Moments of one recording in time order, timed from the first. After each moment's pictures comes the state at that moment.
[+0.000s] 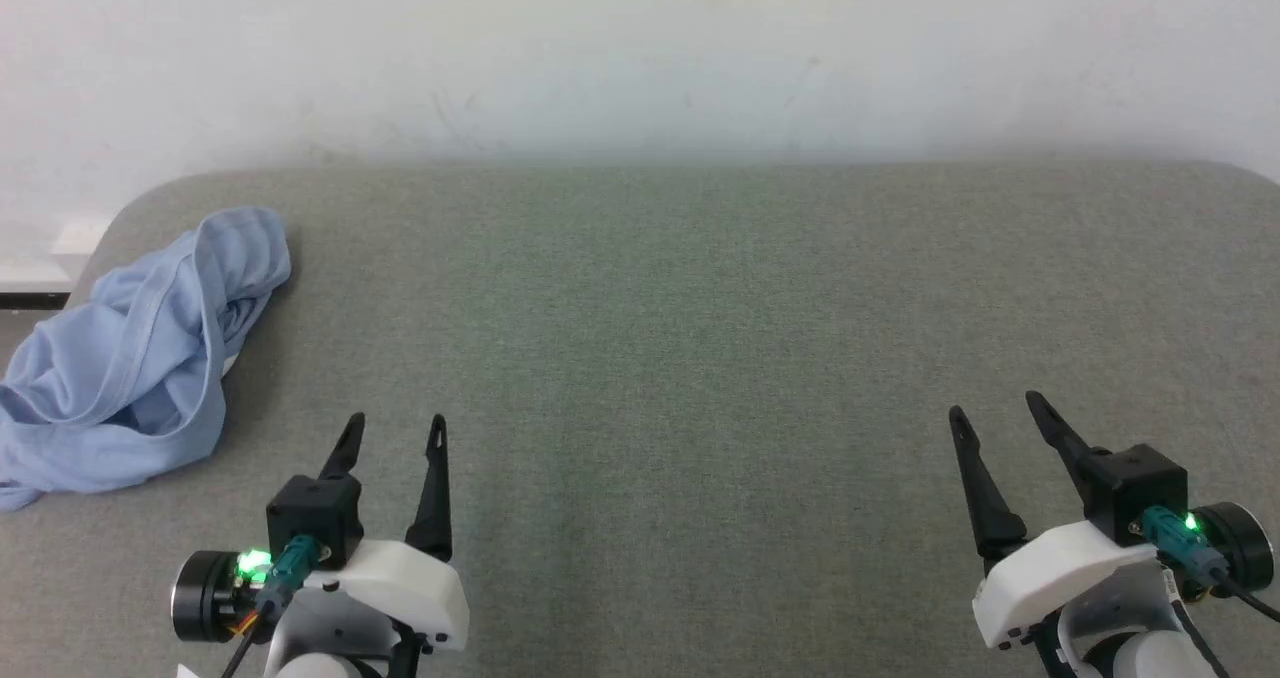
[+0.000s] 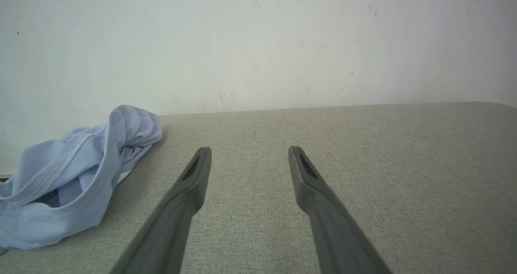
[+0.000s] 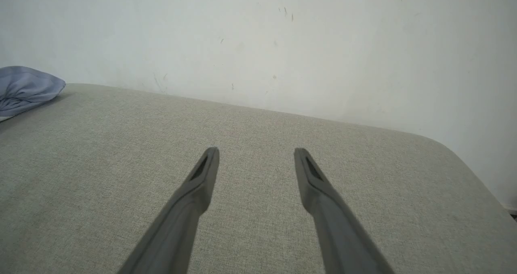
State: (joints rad) left arm -0.01 0.05 -0.01 0.02 -0.01 0.00 -0.02; right arm 0.01 -0.05 0.00 0.02 0.01 0.13 -0.01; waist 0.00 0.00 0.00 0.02
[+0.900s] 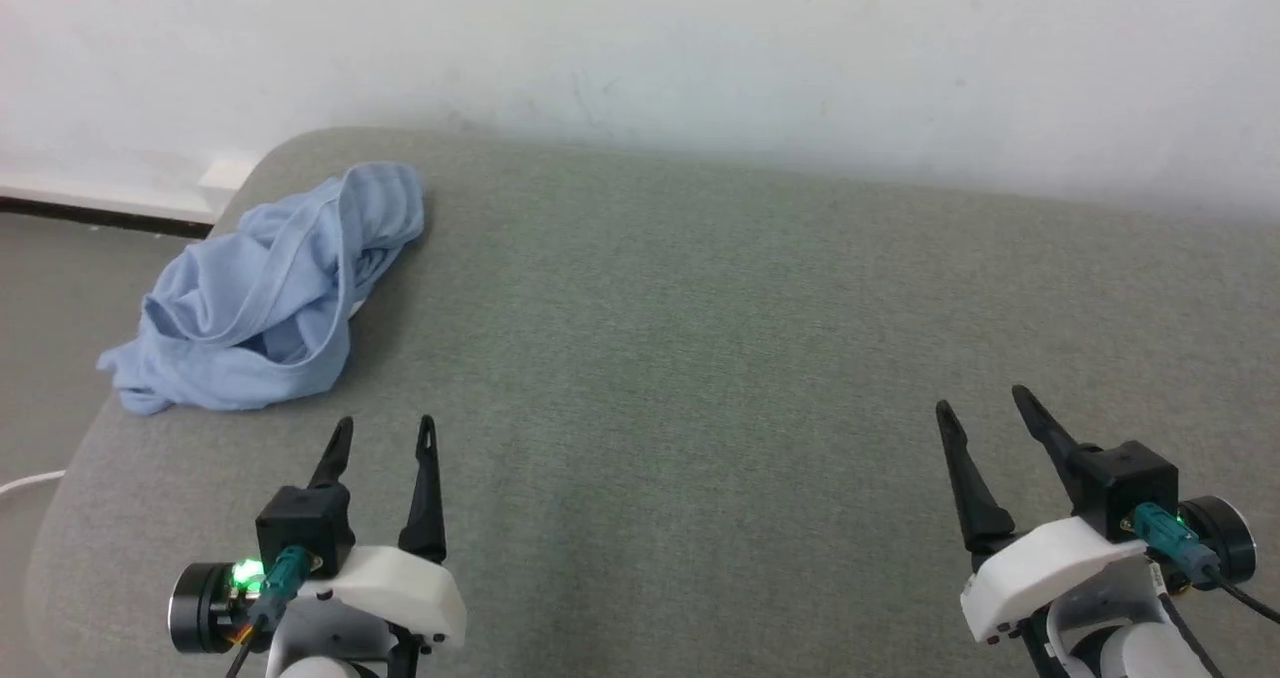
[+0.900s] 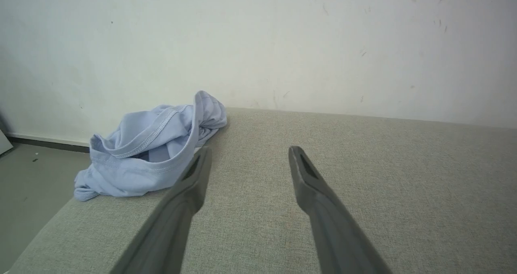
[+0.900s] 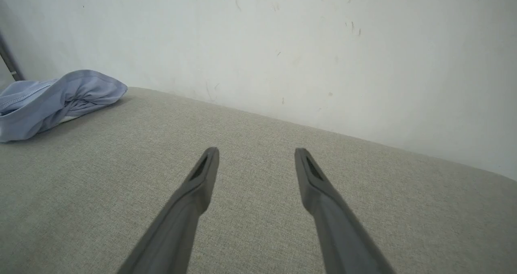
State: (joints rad) left arm -0.01 0.06 -0.03 0.05 -0.05 0.05 -0.07; right arm -0.02 -0.05 0.02 0.06 0.03 0.13 -0.05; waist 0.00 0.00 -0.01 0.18
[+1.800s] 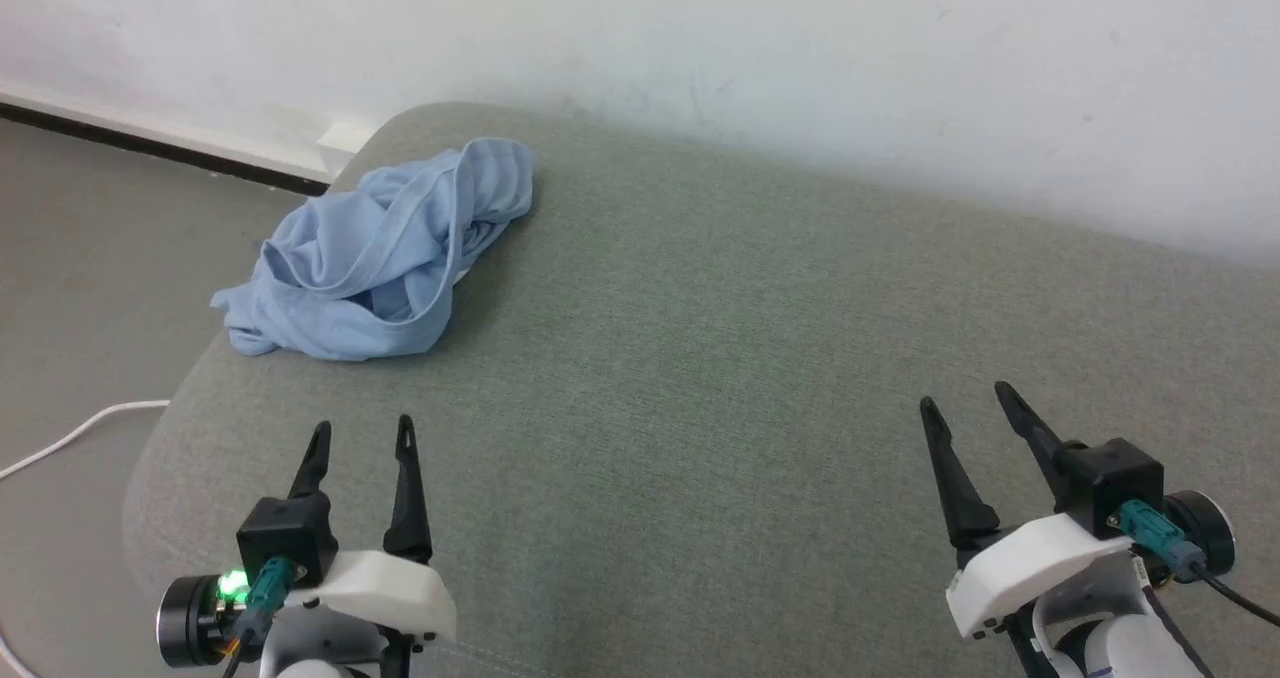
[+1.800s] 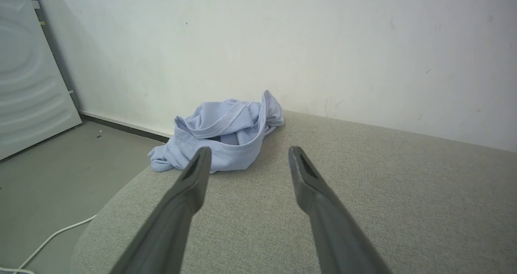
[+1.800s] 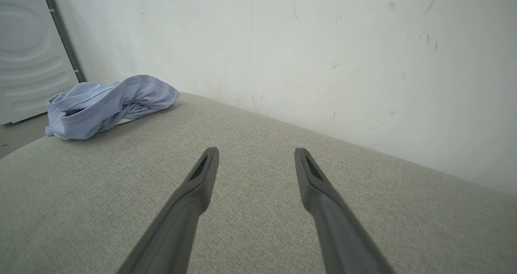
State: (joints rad) left arm -0.01 0.08 -0.04 0.07 -0.10 0.12 -0.13; right arm -0.04 -0.05 0.04 0.10 0.05 0.13 -0.08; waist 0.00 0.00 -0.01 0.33
